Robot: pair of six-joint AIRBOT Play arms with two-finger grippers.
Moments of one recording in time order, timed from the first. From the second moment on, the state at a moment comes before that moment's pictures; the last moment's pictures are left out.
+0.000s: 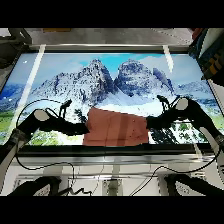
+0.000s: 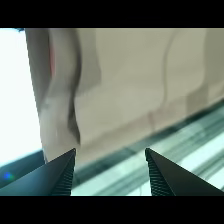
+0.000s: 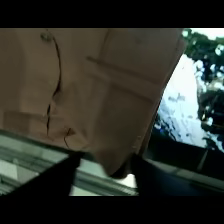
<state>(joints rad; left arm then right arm) -0.11 -1.14 0.72 0.86 -1.13 -1.25 0.06 -1.25 0.91 -1.14 1.31 1.47</state>
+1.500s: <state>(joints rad) -0.11 -1.14 0.72 0.88 -1.17 -1.25 -0.24 -1.38 0.65 -0.67 1.09 1.05</state>
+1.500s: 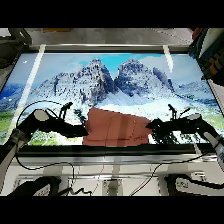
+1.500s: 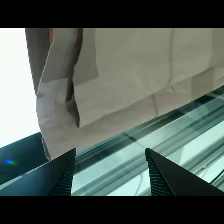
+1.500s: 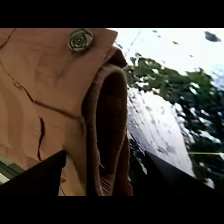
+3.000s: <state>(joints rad) -0.04 -0.74 1.14 1.15 -0.97 -1.19 -0.90 -1.20 1.19 -1.00 1.11 1.31</state>
